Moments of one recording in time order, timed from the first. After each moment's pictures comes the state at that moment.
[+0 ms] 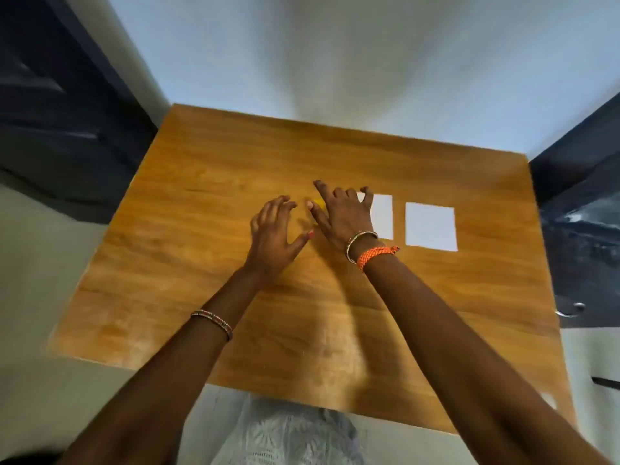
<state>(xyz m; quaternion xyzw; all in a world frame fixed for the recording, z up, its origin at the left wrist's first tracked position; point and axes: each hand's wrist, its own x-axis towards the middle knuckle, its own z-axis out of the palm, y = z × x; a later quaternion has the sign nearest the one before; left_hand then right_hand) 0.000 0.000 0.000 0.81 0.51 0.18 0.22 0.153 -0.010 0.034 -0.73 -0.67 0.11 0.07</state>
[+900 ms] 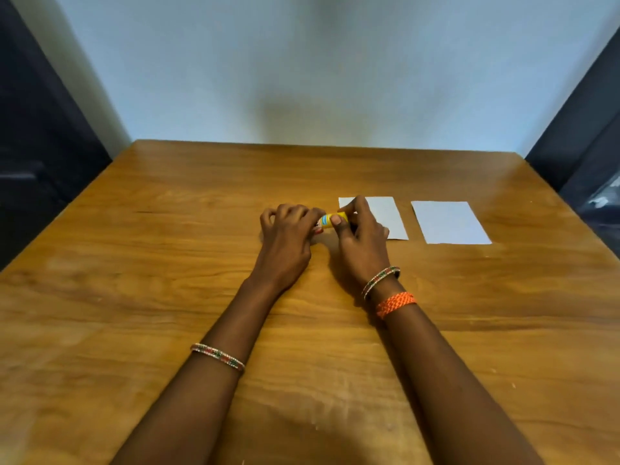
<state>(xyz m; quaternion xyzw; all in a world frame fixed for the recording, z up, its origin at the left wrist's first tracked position) 0.041 0.027 -0.084 0.89 0.35 0.30 0.04 0.157 -0.040 -0.064 -0.70 -0.49 0.12 0.50</state>
